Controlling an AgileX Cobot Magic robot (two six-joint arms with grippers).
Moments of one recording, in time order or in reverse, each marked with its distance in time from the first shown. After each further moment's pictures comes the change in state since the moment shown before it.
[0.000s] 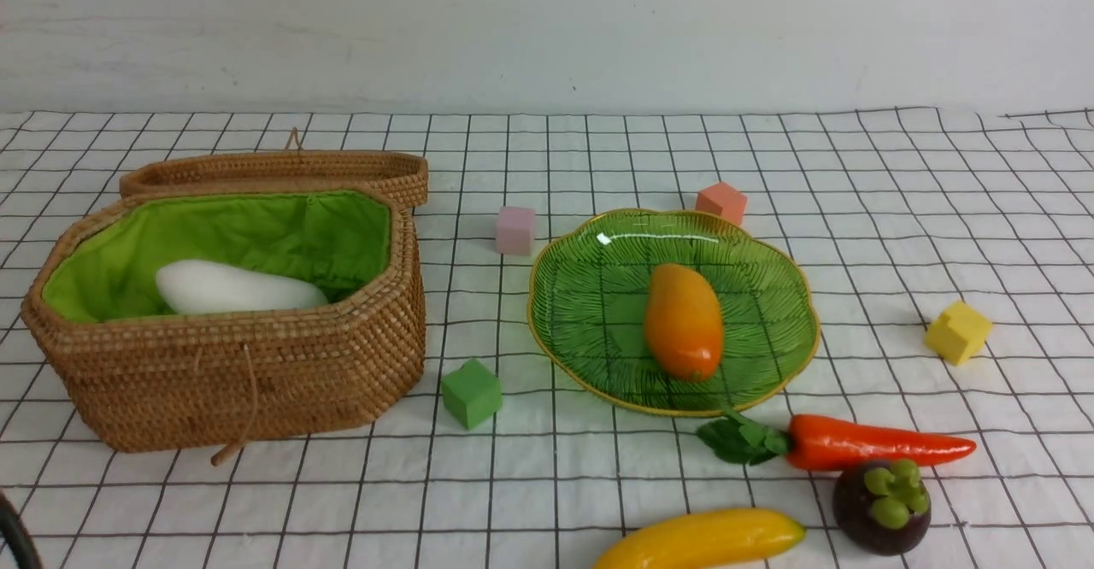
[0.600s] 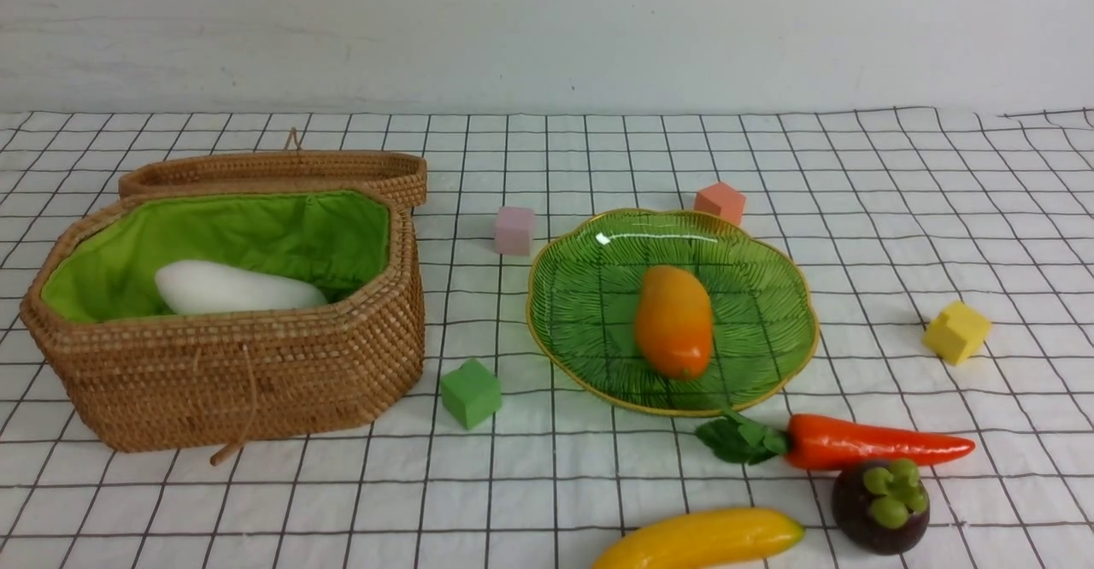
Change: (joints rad) right arm 0.000 0.000 0.000 0.000 0.000 0.000; left arm 0.070 -0.347 0.467 -0.137 -0.040 0.164
